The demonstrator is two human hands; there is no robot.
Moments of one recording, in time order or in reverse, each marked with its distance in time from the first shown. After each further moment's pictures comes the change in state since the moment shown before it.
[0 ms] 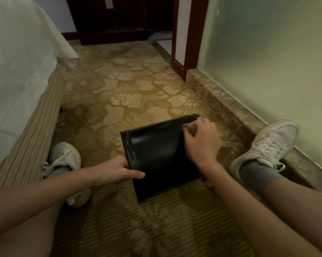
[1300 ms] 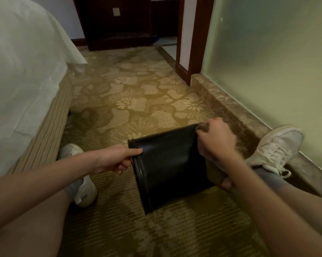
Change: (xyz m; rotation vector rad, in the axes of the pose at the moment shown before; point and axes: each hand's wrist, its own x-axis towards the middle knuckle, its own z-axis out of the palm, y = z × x) left_hand 0.001 0.015 -0.024 -0.352 0.060 -0.219; right_hand 0.034 0.015 -0.025 -0.104 -0.310 0.091
